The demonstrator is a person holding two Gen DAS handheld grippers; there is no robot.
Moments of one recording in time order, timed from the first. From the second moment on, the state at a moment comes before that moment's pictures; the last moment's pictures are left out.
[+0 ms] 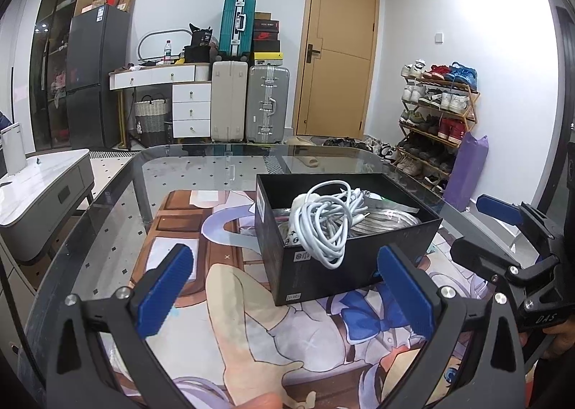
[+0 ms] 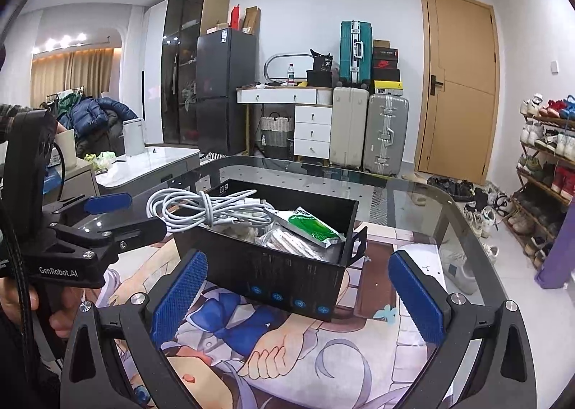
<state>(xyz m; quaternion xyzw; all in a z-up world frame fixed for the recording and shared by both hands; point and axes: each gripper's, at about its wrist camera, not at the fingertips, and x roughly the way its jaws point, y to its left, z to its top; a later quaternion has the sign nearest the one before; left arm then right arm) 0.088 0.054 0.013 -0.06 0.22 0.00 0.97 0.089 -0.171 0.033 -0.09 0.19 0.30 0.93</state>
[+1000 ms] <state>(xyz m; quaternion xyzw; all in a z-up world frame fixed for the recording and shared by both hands) 0.088 0.053 0.013 -0.06 0.22 0.00 0.97 0.091 -0.176 0.034 -0.07 0.19 0.29 0.93</state>
